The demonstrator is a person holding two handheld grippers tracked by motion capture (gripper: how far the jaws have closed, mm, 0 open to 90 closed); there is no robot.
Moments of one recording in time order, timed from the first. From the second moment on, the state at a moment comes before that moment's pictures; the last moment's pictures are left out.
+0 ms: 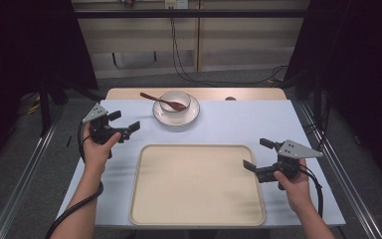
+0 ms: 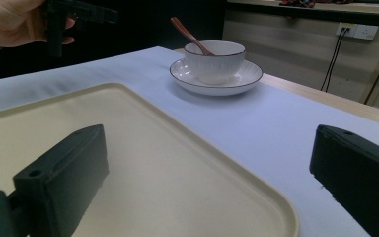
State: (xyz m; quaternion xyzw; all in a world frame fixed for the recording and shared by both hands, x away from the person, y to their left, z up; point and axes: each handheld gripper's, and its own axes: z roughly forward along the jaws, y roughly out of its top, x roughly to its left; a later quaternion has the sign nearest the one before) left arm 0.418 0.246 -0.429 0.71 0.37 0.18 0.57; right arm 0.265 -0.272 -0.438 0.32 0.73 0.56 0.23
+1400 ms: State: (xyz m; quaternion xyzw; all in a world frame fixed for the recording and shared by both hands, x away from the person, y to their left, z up) left arm 0.490 0.207 -0.450 0.68 0.45 0.20 0.55; right arm 0.265 -0.270 -0.439 0.31 0.74 0.55 0.24
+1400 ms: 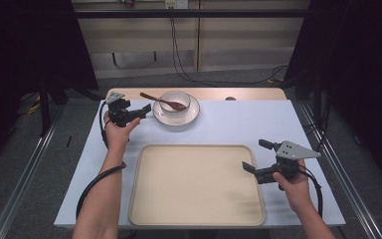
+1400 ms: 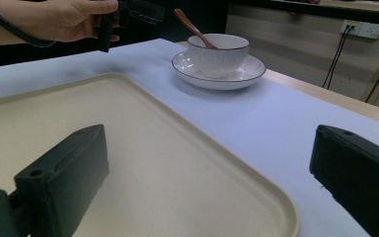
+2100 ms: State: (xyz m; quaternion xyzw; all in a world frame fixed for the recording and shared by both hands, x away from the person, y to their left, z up) left arm 0.514 0.183 -0.454 0.67 0.46 0.20 0.54; right arm 0.266 -0.273 -0.439 0.31 0.74 0.55 0.24
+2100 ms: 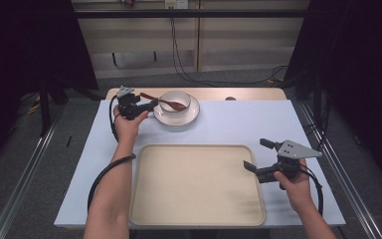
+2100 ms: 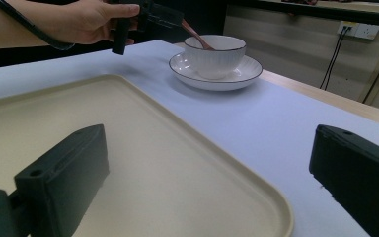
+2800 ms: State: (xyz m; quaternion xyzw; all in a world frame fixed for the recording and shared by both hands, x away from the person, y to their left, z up) left arm 0.518 0.177 -0.458 0.63 0.48 0.17 0.59; right arm 0.267 -0.274 -0.439 0.31 0.74 0.55 0.24
